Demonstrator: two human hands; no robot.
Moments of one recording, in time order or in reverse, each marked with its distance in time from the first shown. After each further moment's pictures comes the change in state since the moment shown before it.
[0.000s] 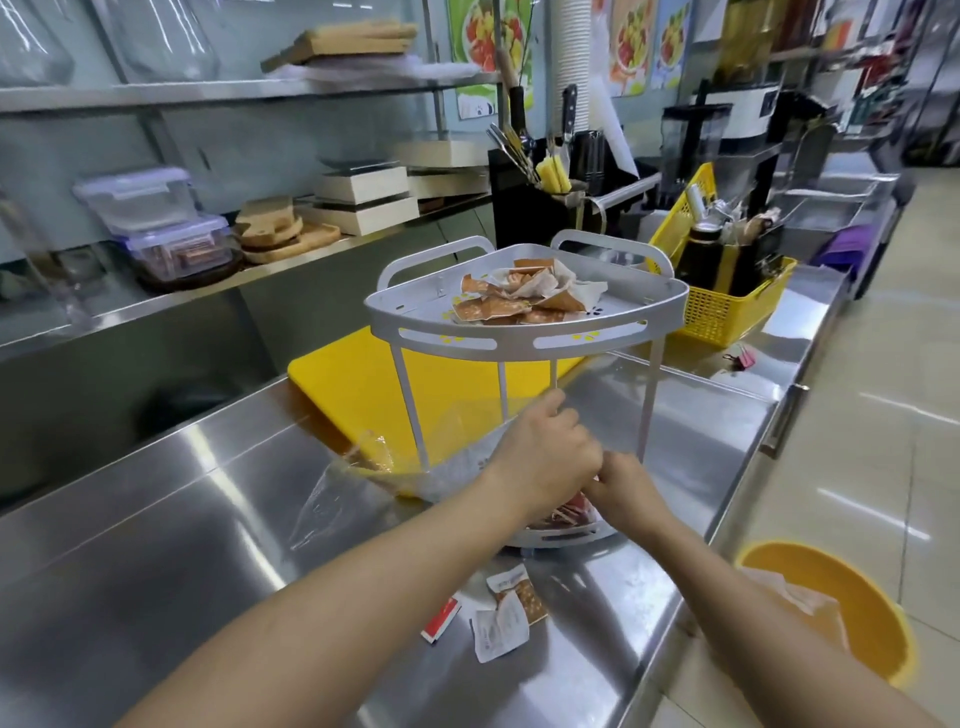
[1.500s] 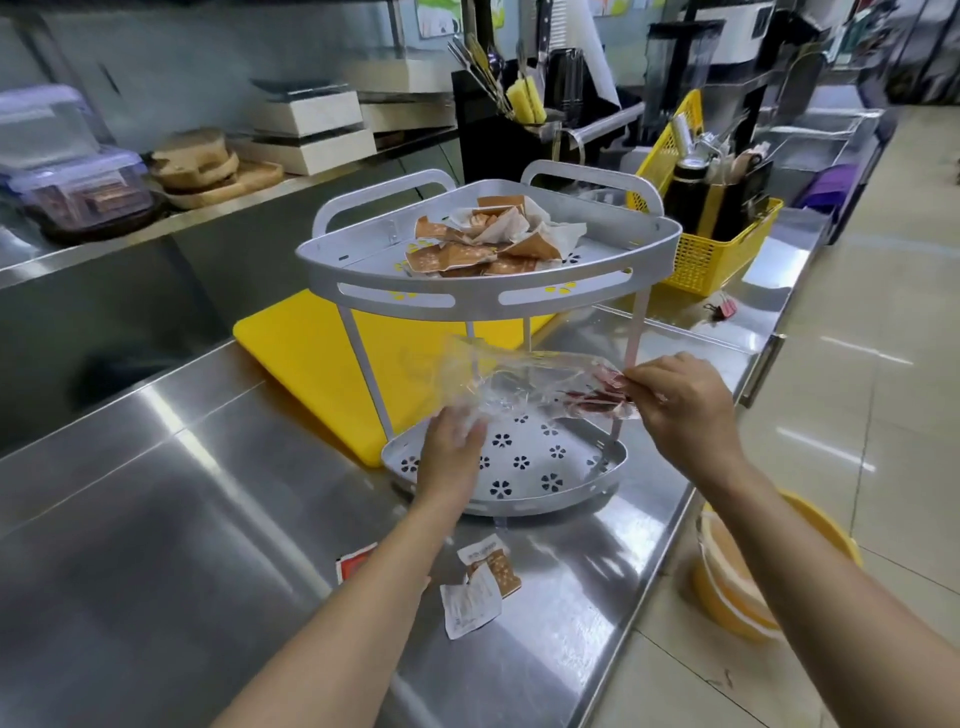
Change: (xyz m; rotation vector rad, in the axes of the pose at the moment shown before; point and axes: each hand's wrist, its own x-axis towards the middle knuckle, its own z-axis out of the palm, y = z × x) left_hand -0.023 0.018 0.132 -1.433 0.011 -1.162; right_hand 0.016 0.035 -0.051 -0.279 0.503 -0.362
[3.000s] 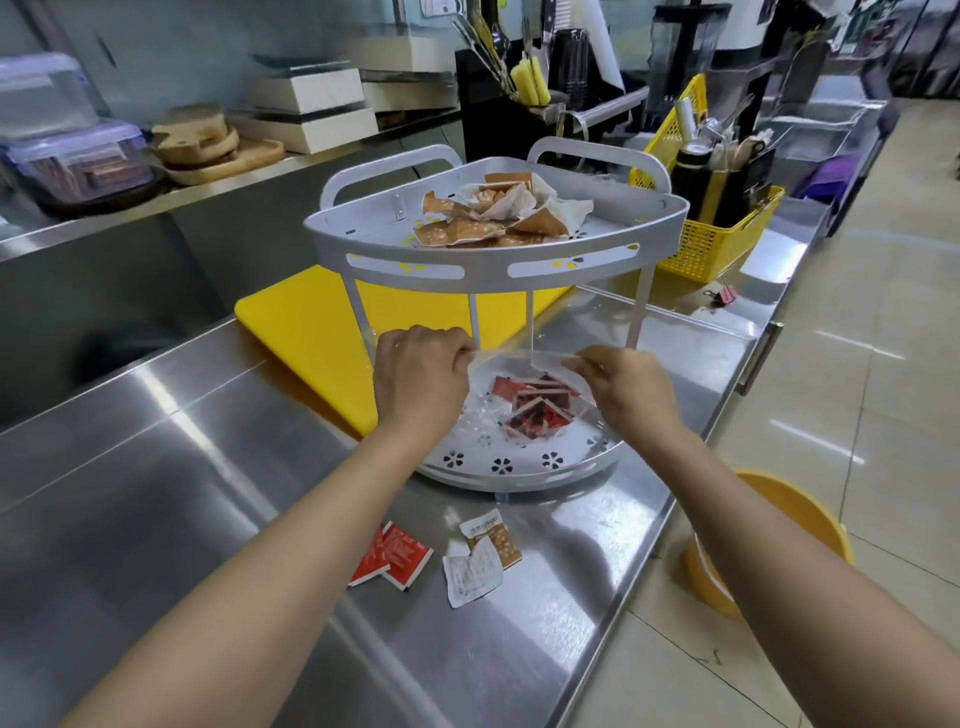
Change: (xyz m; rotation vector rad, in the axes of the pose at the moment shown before) left_hand 0.000 0.062 -0.058 0.697 0.282 0.597; right_hand 0.011 -0.036 0.023 0.059 -0.397 0.393
